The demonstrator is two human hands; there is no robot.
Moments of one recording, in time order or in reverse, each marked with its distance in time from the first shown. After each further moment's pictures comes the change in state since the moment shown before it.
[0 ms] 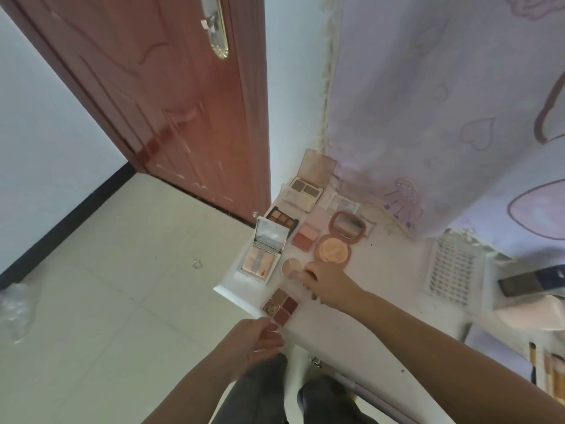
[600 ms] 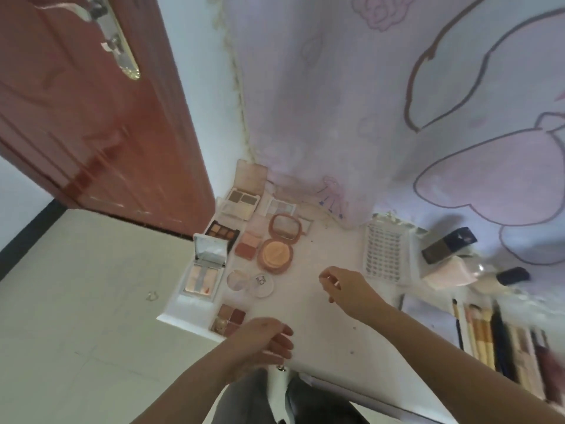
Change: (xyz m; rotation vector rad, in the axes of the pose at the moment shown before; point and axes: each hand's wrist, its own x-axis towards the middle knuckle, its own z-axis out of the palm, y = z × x) left_hand -0.001 0.012 0.077 0.435 -0.279 0.069; right_hand -0.077 0.095 -0.035 0.055 0.305 0.205
